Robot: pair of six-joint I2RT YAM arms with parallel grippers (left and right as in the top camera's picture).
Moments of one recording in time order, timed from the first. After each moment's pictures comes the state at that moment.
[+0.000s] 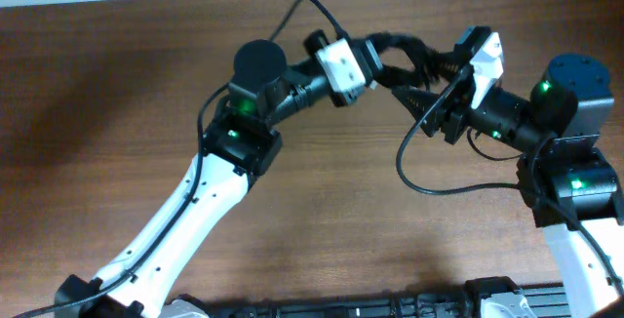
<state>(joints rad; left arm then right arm) -0.56 1.49 1.23 0.29 0.51 0.43 0.04 1.04 1.11 -0.37 -0.78 -0.14</state>
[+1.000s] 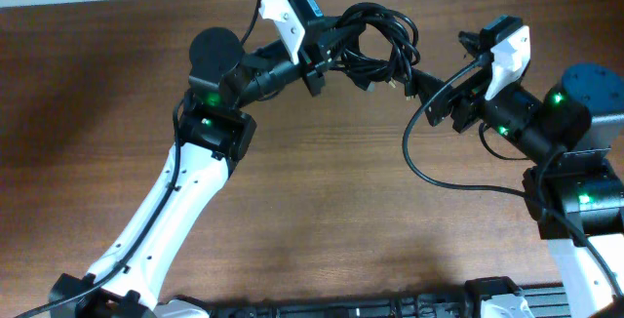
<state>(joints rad) -0.42 1.50 1.23 0.43 0.75 -0.09 0.04 0.99 1.12 -0.34 -0.55 -0.07</state>
